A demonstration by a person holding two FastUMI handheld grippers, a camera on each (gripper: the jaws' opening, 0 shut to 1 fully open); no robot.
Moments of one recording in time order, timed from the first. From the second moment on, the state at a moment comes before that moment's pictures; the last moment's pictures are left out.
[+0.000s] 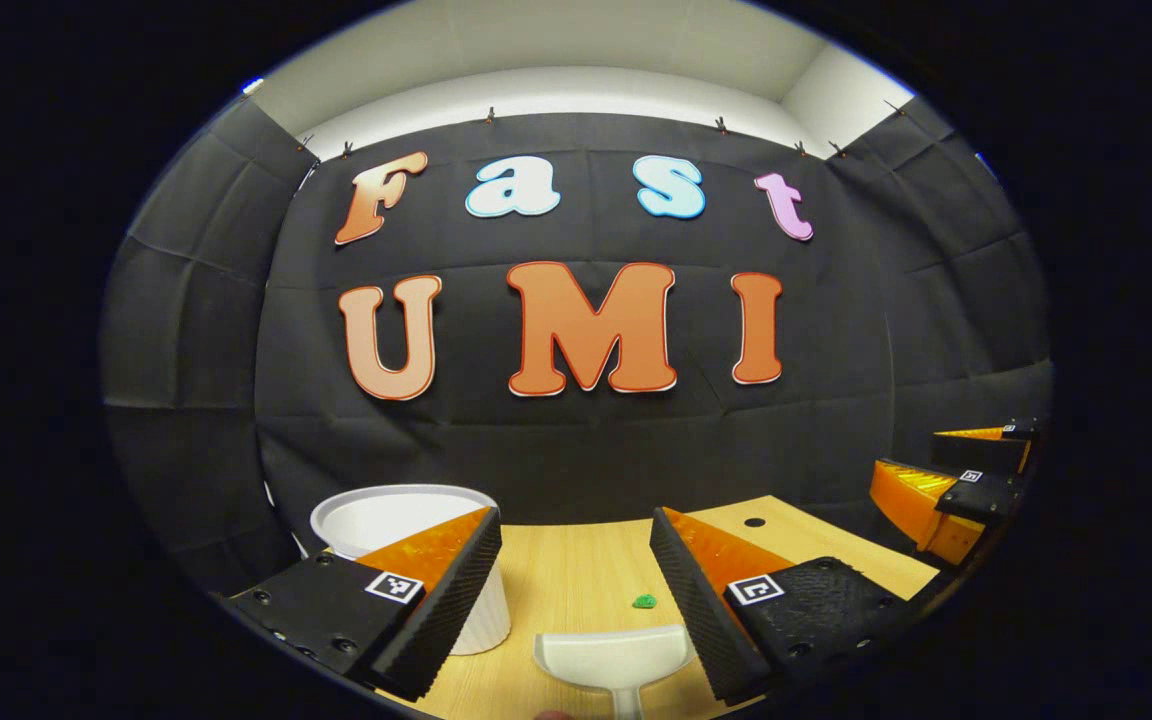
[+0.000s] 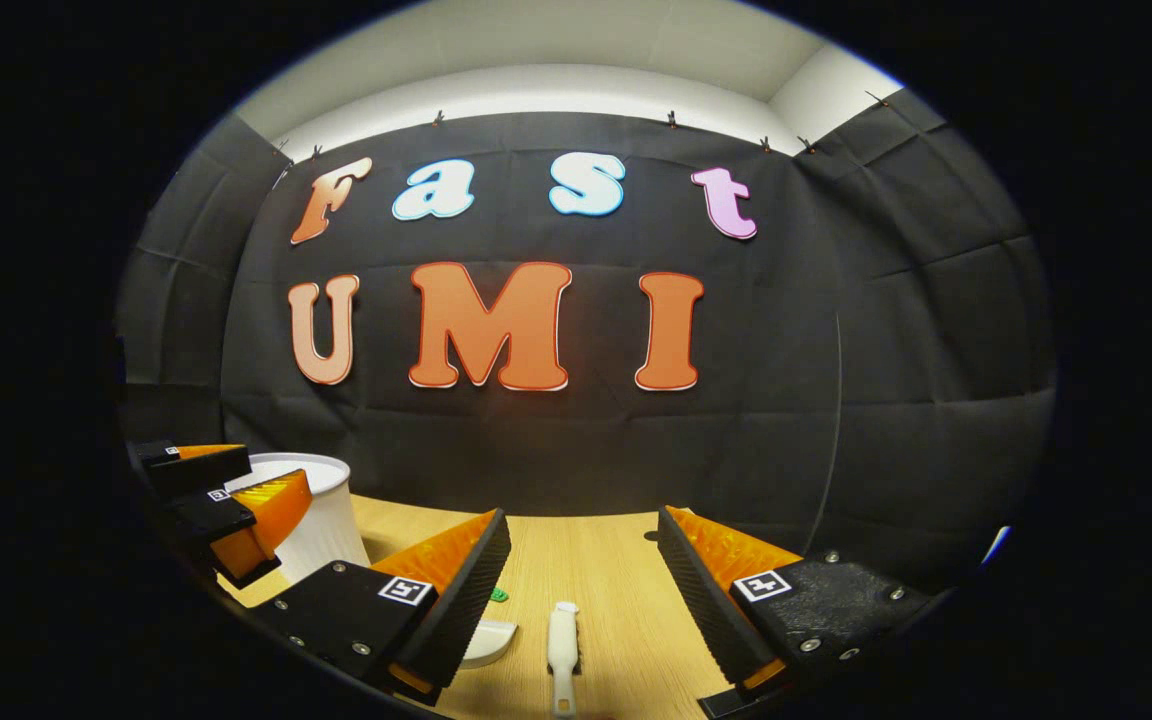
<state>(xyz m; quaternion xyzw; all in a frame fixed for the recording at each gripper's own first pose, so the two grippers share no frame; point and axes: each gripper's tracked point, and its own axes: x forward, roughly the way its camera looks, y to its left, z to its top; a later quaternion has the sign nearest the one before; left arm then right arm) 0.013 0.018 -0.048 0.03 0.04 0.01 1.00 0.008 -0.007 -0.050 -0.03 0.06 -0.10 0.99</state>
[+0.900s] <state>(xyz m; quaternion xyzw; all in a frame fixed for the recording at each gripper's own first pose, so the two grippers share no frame) -0.032 0.010 -0.298 -0.02 0.48 0.03 0.87 -0.015 -0.007 -0.311 0.00 0.53 -0.04 0.85</state>
